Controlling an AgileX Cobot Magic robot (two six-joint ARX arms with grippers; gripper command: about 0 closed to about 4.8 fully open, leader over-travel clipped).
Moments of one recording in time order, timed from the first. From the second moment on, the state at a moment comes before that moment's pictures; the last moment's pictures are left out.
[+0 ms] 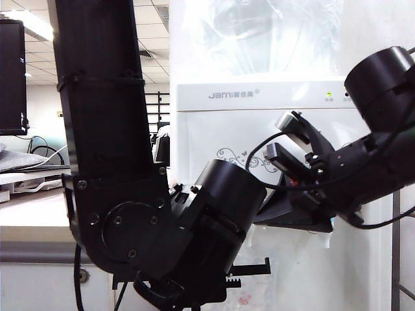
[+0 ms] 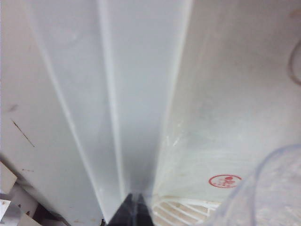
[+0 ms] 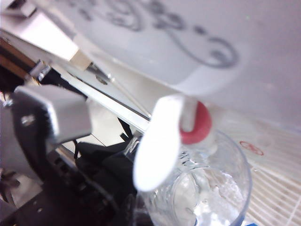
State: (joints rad) left arm -0.96 2.33 0.92 0.78 -0.86 -0.55; right arm 0.46 1.71 0.46 0.75 -0.42 0.36
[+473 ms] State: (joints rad) left arm -0.96 2.33 0.92 0.78 -0.86 -0.55; right arm 0.46 1.65 0.46 0.74 -0.45 0.34
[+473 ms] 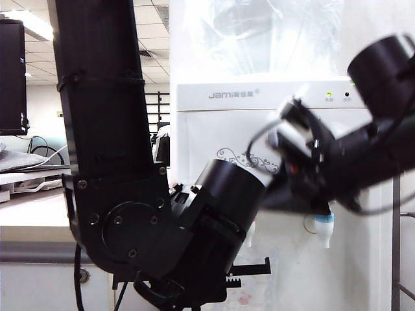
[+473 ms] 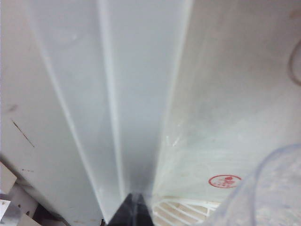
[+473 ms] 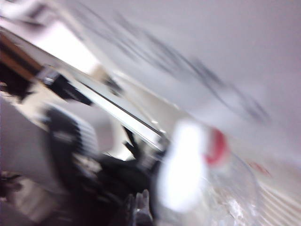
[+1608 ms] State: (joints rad) left arm -0.96 2.33 0.92 0.78 -0.86 -0.55; right arm 0.44 1.57 0.50 0.61 -0.40 0.19
